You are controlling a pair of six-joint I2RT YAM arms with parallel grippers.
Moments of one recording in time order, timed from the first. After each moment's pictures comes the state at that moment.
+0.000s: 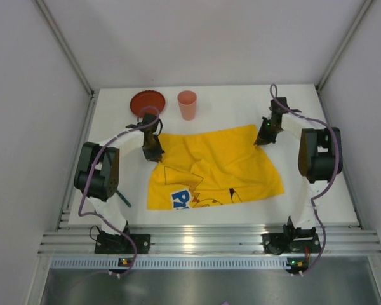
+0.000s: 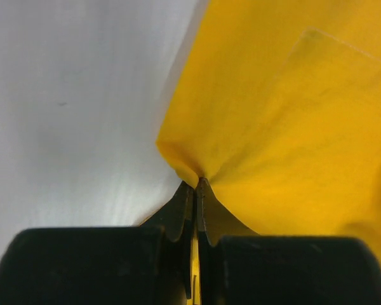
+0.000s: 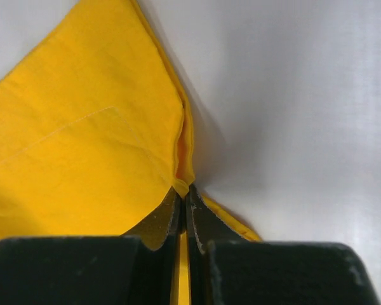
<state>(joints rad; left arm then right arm) -0.28 1.85 1.20 -0.57 0.00 -0.60 0.10 2.02 1.41 -0.56 -0.23 0.44</state>
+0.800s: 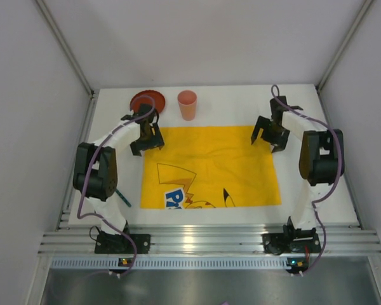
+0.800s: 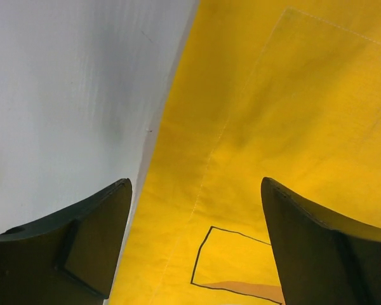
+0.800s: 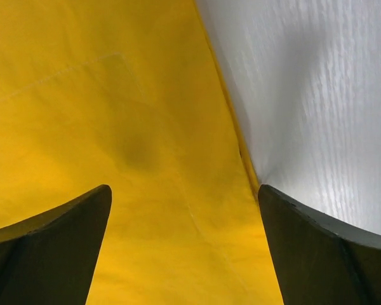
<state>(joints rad) -0.23 1.82 1.31 -0.69 -0.19 -0.57 0.08 1.97 1.43 -0.72 -0.06 0.46</state>
